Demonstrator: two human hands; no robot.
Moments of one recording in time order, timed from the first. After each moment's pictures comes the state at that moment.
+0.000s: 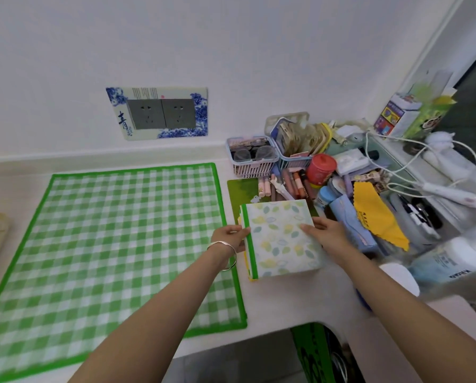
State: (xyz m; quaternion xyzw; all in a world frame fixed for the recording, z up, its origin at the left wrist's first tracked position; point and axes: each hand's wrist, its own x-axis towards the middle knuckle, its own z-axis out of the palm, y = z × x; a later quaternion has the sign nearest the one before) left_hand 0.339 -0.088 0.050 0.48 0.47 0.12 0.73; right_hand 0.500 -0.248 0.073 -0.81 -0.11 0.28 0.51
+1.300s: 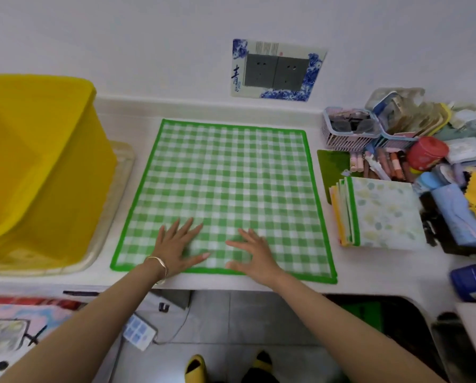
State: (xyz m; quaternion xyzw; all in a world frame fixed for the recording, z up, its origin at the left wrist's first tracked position) left_hand -0.013 0.016 -0.023 0.89 0.39 -0.09 0.22; right_hand 0.183 -0.118 -0.016 -0.73 -0.54 0.36 0.21
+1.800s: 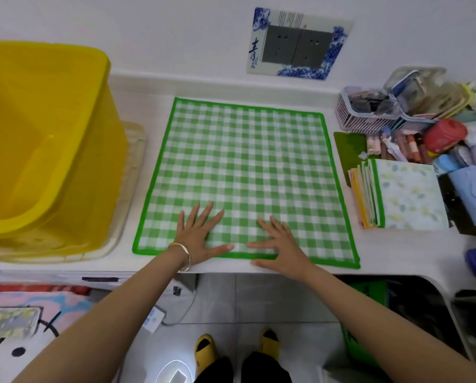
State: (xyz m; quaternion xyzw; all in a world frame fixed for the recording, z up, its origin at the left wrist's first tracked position) left_hand -0.023 0.019 -0.032 0.90 0.34 -0.08 0.24; right_hand 0.177 -0.137 -0.028 -0.72 -0.59 0.30 0.19
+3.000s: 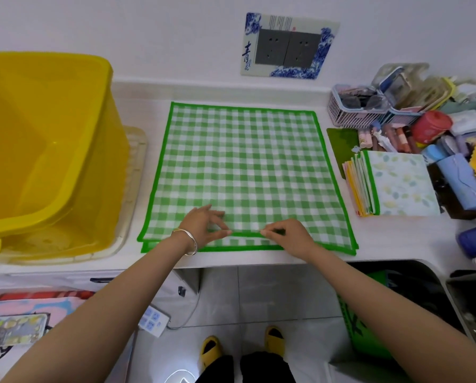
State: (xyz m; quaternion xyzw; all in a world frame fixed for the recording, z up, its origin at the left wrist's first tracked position) left_hand -0.018 0.037 -0.012 0.87 0.30 0.00 0.38; right_hand 0.176 -0.127 0.001 -0.78 -0.43 0.37 0.28
